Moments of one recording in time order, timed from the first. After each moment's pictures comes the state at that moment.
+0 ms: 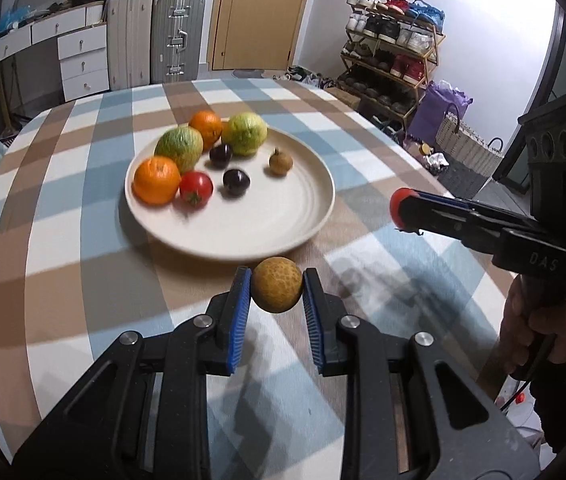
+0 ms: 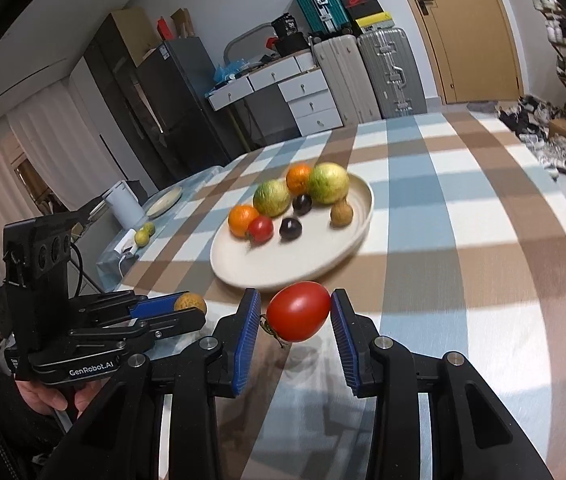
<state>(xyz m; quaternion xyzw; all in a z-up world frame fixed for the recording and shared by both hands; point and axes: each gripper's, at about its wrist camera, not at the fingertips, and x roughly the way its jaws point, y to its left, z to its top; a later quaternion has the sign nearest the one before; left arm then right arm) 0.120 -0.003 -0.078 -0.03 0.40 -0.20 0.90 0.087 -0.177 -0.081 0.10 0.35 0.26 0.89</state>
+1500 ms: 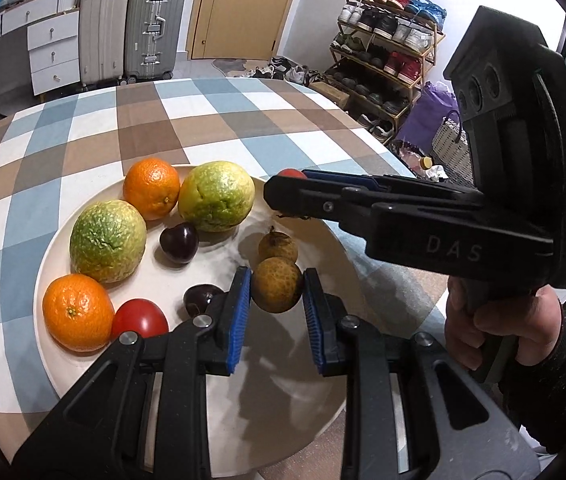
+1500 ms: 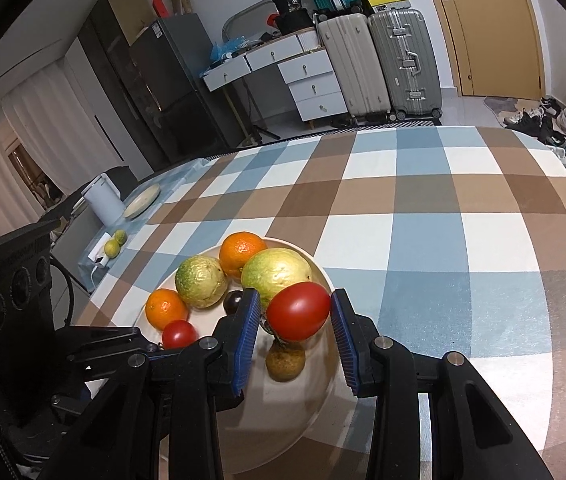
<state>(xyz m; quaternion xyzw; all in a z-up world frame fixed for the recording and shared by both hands) 0.269 -0.048 -0.101 -0.04 0.42 -0.23 0.88 0.258 -0.161 -0.098 0.07 0.39 0.27 0.88</state>
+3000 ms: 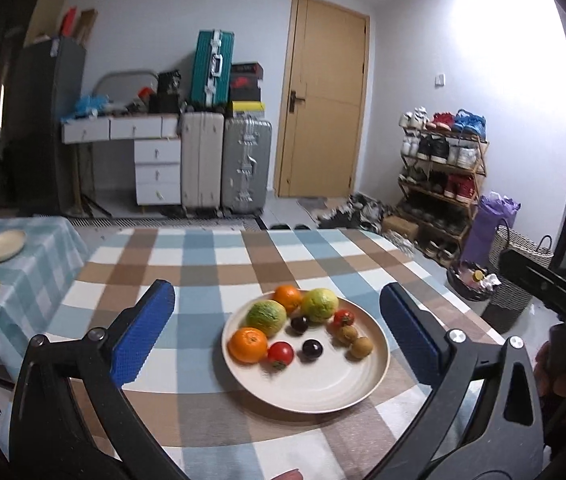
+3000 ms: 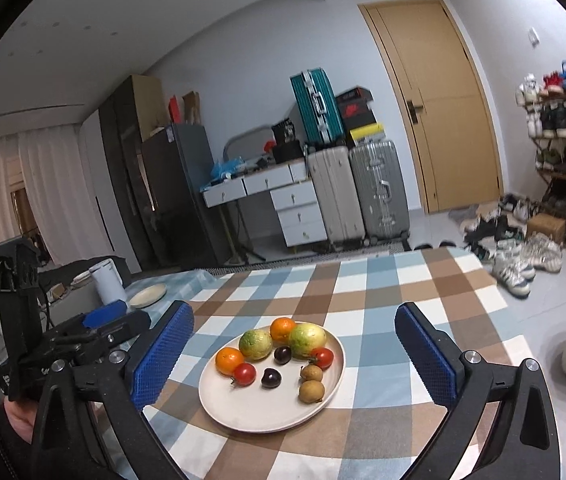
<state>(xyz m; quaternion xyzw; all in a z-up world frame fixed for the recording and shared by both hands) 0.098 0.039 0.018 -0.05 0.16 -0.06 0.98 0.078 -0.194 -0.003 0.08 0.15 0.20 0.96</state>
